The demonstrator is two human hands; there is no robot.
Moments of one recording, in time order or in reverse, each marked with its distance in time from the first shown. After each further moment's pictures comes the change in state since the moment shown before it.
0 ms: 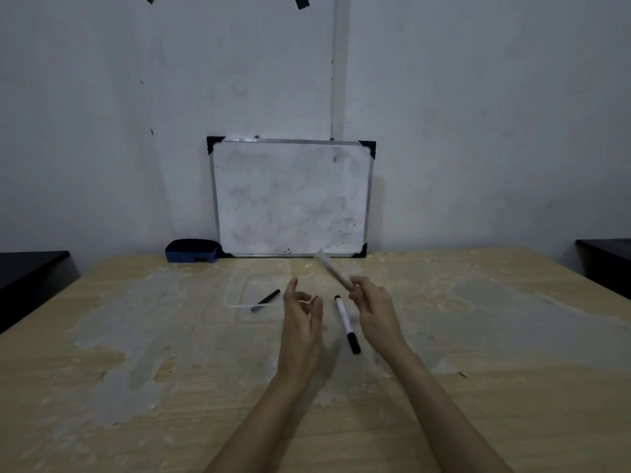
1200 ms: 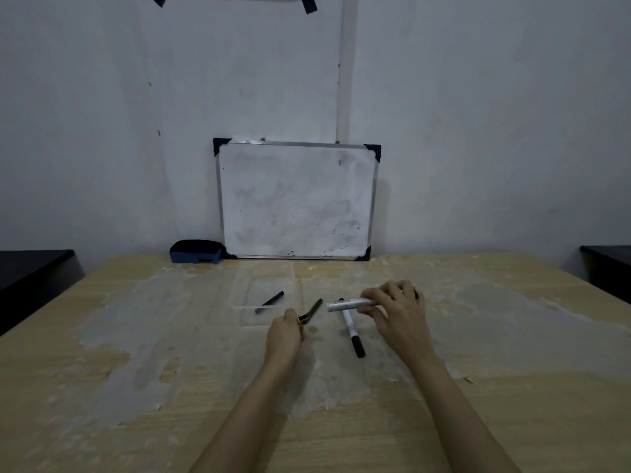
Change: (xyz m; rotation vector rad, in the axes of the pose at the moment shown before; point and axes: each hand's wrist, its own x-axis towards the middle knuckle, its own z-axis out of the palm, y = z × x) left_hand 0.031 -0.031 -0.016 0.054 -0.069 -0.473; right_hand 0.004 0.038 -0.015 -0.575 0.208 -0.314
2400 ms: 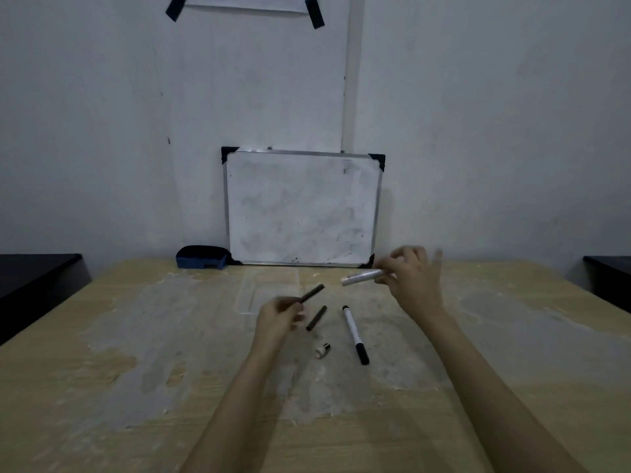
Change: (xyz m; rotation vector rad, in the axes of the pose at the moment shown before) left_hand -0.004 0.028 -0.030 -0.213 0.007 0.061; right_hand 0.062 0.002 -0.032 -0.116 -0.039 0.021
